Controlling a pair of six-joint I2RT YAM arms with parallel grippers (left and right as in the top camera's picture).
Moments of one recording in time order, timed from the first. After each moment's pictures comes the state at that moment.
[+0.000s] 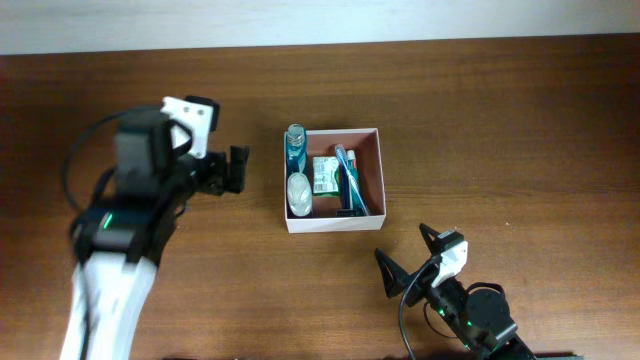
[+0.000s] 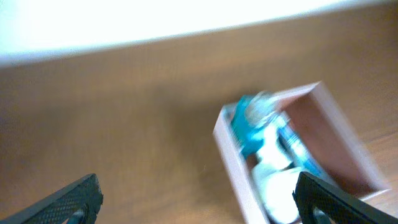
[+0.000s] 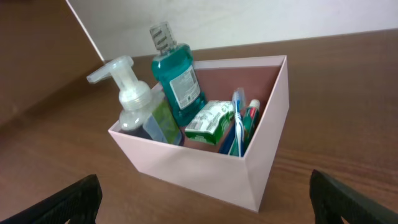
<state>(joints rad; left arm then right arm) -0.12 1.15 1.21 -0.68 0.18 0.05 0.51 0.23 0.01 0.05 -0.05 0.29</state>
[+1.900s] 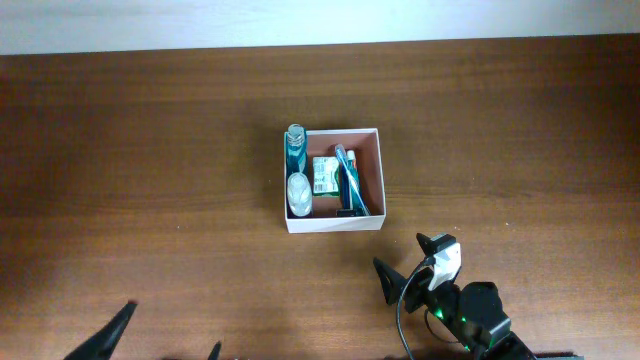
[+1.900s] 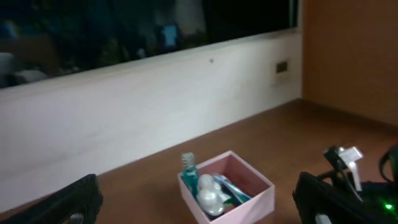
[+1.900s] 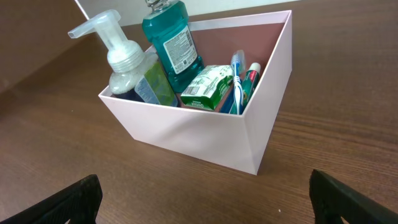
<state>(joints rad) -0.12 0.17 1.17 -0.97 0.33 0.10 0.51 0.23 0.01 -0.07 -0.07 0.29</state>
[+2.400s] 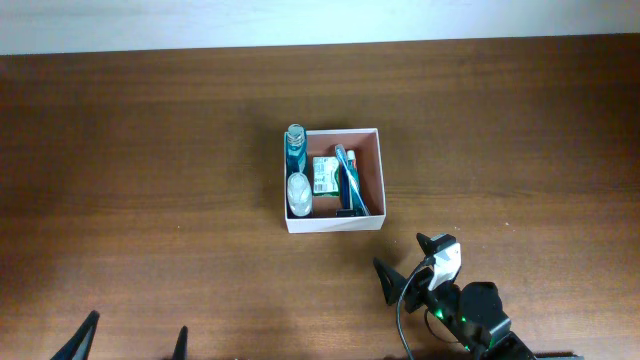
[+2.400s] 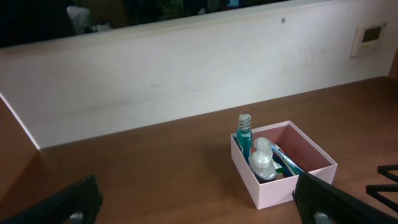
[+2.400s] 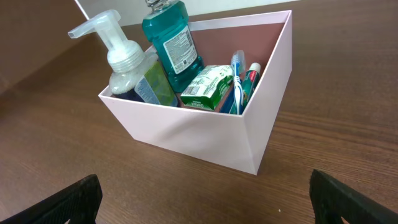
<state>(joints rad) -0.12 0.16 1.18 -1.11 0.06 0.11 0.51 0.23 0.01 -0.07 -0.07 0.29</state>
